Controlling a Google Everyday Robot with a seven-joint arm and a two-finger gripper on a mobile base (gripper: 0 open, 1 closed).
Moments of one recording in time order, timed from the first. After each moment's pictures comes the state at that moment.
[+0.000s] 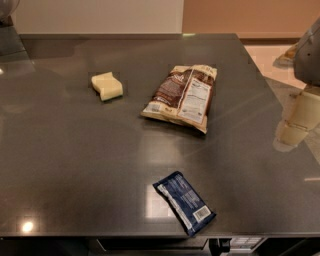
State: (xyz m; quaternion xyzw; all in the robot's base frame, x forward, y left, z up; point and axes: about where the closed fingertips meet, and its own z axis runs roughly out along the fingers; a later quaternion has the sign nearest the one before) arm 0.438 -0.217 0.976 -0.60 0.78 -0.03 0.16
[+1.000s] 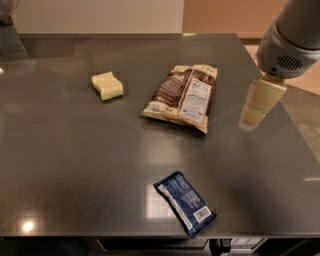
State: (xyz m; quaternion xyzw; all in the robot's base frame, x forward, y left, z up) arm 0.498 -0.198 0.958 -0.57 0.81 -0.06 0.16
